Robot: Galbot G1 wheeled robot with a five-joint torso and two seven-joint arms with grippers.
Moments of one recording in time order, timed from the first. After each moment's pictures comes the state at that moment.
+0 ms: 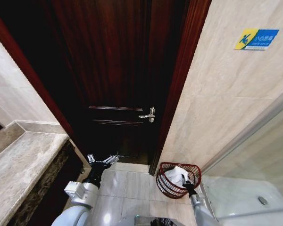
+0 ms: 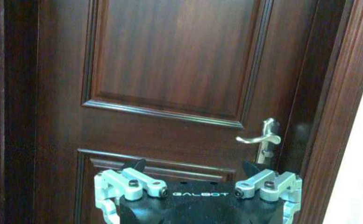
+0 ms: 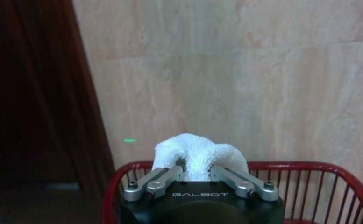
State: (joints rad) left arm 1.88 -1.59 -0.57 -2.50 -0.15 0.18 0.12; right arm -0.93 1.39 1.00 0.34 -0.02 0.76 -0.59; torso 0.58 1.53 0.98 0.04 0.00
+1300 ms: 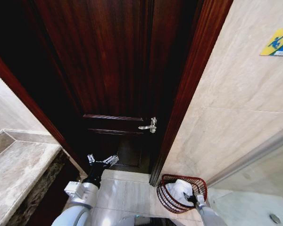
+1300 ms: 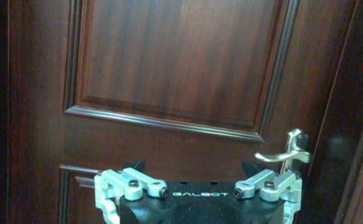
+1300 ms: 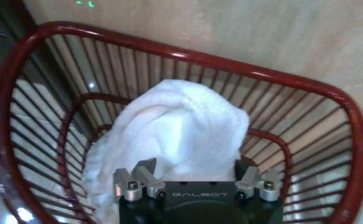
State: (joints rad) left arm 1.88 -1.59 -0.57 -2.50 -0.15 0.18 0.12; right arm -0.93 1.35 1.01 0.32 -0.49 0.27 -0.32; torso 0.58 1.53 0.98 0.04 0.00
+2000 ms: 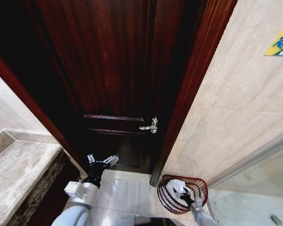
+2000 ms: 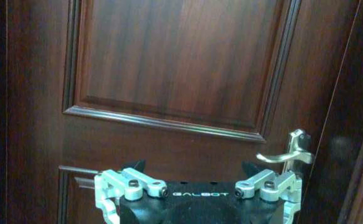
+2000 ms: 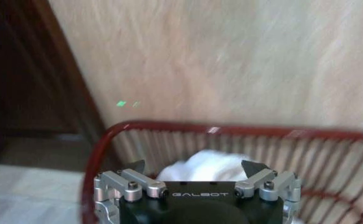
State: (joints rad) left arm 1.88 -1.59 -0.57 -2.50 -0.15 0.18 0.12; right arm -1.01 1.36 1.01 0.36 -0.12 0.62 -0.58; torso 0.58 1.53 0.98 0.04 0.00
